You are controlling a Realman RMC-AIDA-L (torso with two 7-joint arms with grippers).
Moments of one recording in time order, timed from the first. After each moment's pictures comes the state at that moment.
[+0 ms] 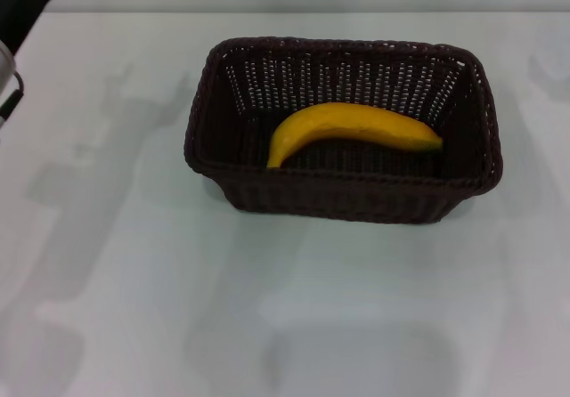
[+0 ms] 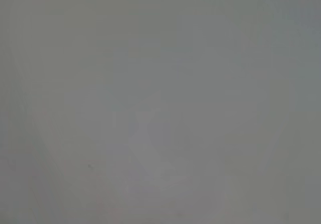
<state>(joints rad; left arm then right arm) 0.07 -2.08 1.77 1.57 -2.85 -0.21 2.58 0.31 2.01 -1.21 -1.00 -1.36 -0.52 1.73</state>
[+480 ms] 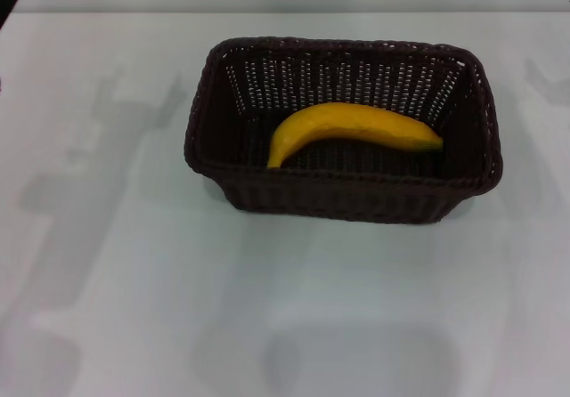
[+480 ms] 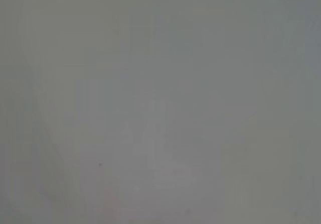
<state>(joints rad) 0.13 -2.08 1.78 1.67 -2.84 -0.18 2.59 0.30 2.01 -1.21 -1.00 -1.34 -0.54 1.70</state>
